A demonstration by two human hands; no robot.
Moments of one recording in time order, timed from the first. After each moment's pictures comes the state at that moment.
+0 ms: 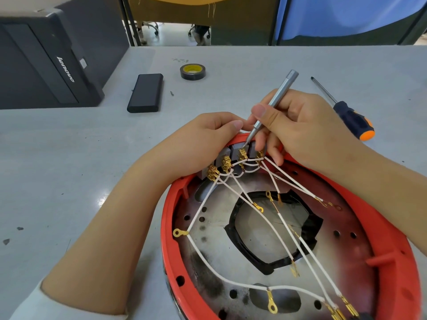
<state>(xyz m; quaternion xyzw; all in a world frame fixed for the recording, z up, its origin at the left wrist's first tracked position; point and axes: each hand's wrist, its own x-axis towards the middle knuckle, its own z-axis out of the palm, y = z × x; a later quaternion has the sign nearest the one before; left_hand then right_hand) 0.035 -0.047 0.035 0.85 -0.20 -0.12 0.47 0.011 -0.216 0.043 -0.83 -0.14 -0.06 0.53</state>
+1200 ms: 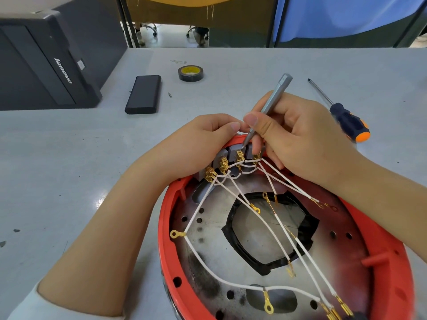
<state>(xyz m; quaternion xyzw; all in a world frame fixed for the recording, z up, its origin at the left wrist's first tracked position) 0.035 -0.046 0.034 0.85 -0.20 -0.13 0.48 0.000 -0.214 0.042 -0.85 -0.19 -0.12 0.48</state>
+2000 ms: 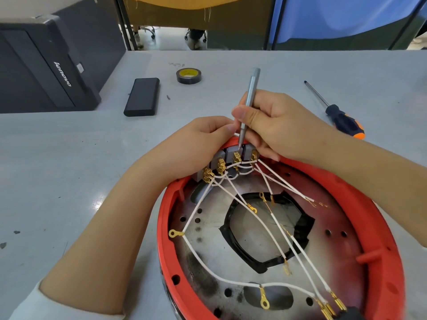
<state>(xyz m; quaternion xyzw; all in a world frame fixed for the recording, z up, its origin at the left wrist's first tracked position) 0.034 -0.047 0.035 0.84 -0.21 -0.13 0.48 0.023 -0.208 0.053 -0.85 -0.16 0.02 0.50</state>
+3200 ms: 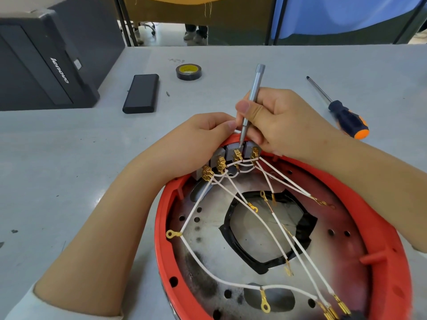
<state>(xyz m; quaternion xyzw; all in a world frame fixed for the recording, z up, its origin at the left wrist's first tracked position) 0.034 -0.048 0.035 0.85 -0.20 -0.13 0.48 0.024 -0.208 0.050 -0.85 -0.15 -0.01 0.51</state>
